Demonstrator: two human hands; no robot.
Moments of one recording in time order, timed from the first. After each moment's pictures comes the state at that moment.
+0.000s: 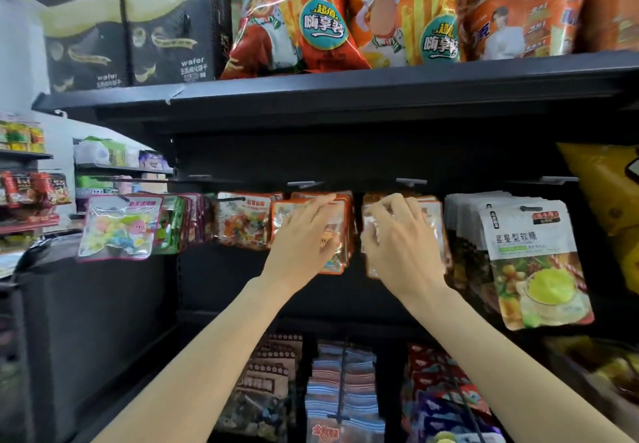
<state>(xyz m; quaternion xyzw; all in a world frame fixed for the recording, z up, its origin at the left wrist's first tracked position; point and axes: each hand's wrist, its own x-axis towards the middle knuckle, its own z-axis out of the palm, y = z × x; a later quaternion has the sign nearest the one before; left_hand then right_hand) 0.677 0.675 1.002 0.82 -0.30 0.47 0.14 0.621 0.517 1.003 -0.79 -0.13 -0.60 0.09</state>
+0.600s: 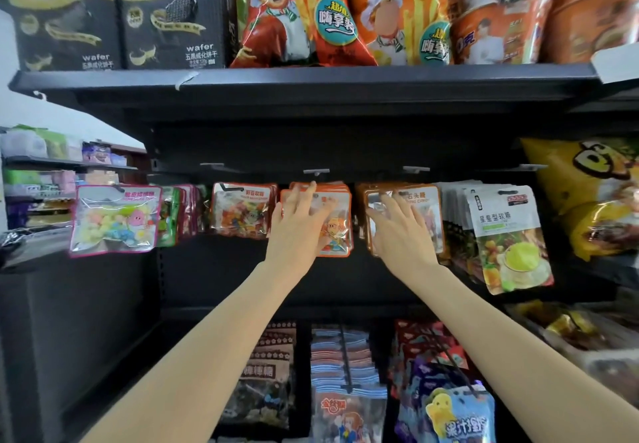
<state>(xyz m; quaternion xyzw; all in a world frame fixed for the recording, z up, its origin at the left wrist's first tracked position) 0.677 0.703 0.995 0.86 -0.25 0.44 0.05 0.630 0.531 0.992 -0.90 0.01 -0.43 -0.05</state>
